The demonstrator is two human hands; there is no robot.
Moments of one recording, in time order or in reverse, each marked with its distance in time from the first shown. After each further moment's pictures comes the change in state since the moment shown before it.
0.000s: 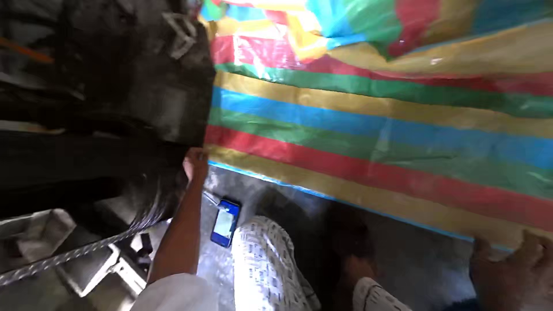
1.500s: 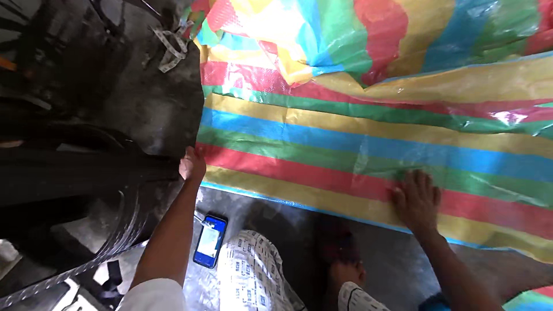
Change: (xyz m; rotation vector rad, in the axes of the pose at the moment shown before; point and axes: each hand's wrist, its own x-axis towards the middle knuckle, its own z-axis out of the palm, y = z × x) left_hand 0.038 0.033 0.029 0.146 -0.045 -0.081; right_hand 0.089 -0.052 0.074 0.105 -0.105 -0.383
